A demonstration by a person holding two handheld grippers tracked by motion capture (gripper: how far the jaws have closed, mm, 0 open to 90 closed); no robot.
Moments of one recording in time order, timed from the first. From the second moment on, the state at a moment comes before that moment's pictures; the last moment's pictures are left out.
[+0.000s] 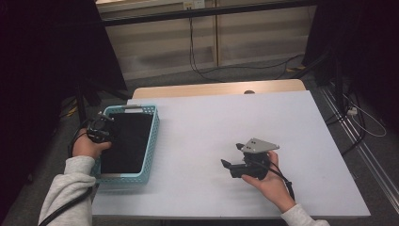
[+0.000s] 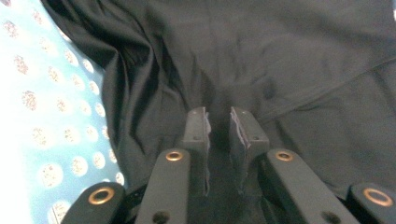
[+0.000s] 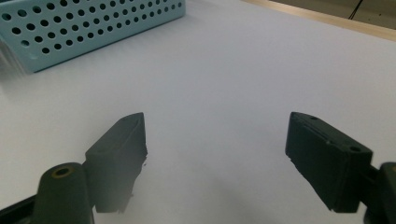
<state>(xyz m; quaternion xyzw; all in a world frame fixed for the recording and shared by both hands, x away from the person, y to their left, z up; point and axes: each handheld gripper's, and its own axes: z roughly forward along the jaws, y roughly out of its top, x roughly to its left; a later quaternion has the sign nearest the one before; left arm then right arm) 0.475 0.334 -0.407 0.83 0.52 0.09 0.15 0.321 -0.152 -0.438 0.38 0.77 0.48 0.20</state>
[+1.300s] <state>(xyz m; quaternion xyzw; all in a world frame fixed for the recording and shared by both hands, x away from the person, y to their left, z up) 0.466 0.330 -0.391 0.81 0.55 0.07 0.19 0.316 -0.190 -0.442 0.40 0.76 0.47 0.20</state>
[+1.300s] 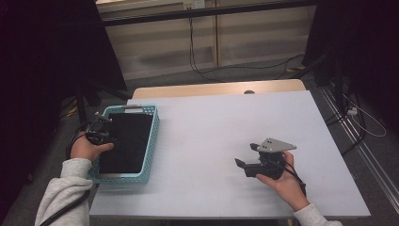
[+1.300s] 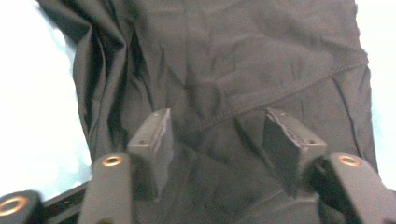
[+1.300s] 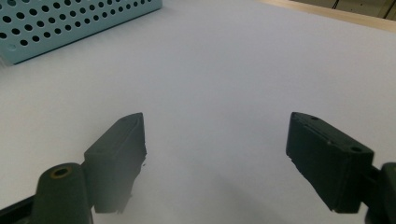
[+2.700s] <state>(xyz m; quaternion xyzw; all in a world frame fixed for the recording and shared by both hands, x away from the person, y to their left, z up) 0.447 0.225 -0.362 0.85 0.45 0.04 0.27 0.290 -0.252 -0.441 0.43 0.76 0.45 0.19</state>
